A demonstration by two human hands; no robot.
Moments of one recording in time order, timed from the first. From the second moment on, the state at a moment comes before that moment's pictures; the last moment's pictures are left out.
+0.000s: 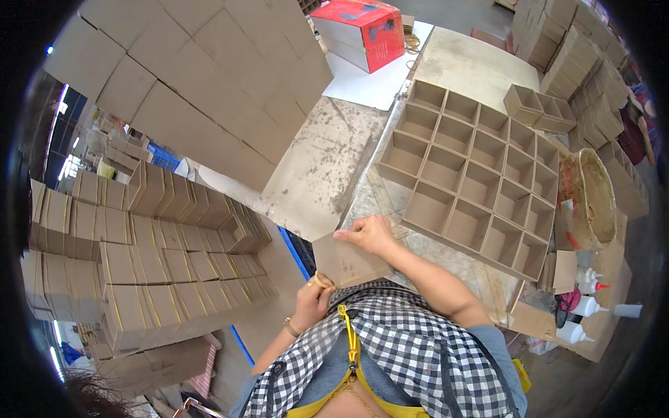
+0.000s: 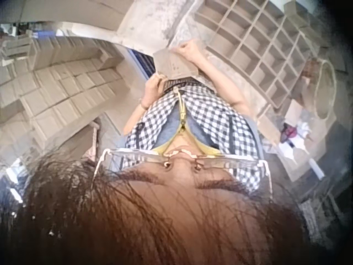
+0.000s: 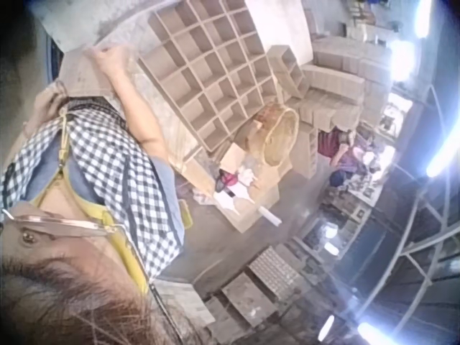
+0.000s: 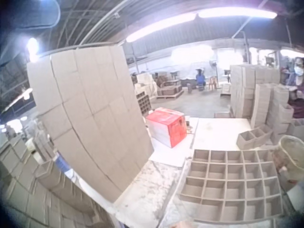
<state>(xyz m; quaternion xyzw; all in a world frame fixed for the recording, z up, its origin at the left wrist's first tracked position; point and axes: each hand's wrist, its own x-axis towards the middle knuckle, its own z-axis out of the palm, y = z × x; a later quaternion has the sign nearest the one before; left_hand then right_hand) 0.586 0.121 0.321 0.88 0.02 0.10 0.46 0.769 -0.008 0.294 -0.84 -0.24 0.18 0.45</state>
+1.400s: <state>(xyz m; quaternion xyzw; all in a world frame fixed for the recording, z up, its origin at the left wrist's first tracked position) 0.616 0.417 0.181 0.82 0.55 -0.03 0.17 0.743 -0.023 0.258 -0.89 -0.38 -0.12 0.22</state>
